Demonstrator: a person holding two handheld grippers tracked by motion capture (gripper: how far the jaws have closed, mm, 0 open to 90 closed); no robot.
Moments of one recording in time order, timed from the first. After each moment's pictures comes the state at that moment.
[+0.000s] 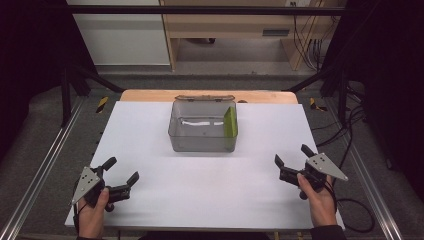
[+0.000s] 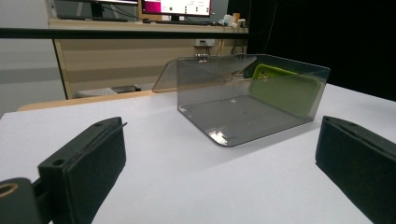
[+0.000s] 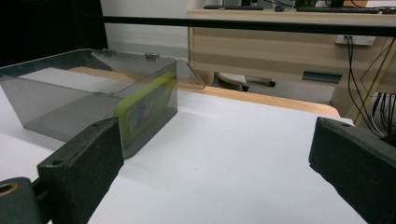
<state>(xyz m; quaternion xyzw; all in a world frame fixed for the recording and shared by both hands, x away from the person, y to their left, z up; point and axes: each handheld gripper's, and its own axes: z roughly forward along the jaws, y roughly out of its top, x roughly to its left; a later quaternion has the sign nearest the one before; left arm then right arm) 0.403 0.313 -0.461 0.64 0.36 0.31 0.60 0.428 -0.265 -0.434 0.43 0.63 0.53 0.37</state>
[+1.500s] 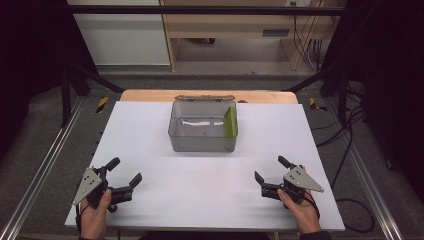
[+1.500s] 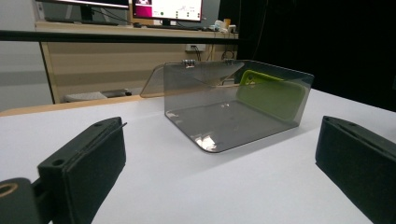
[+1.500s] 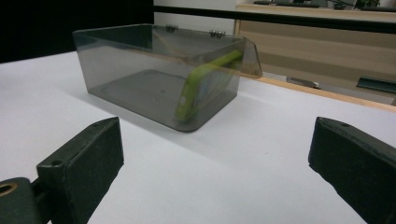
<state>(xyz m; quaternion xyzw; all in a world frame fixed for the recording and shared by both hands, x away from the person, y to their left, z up) 0.401 0.305 -0.459 0.64 0.35 0.30 0.61 0.415 -0.223 -0.471 0.36 0.67 0.55 0.33</state>
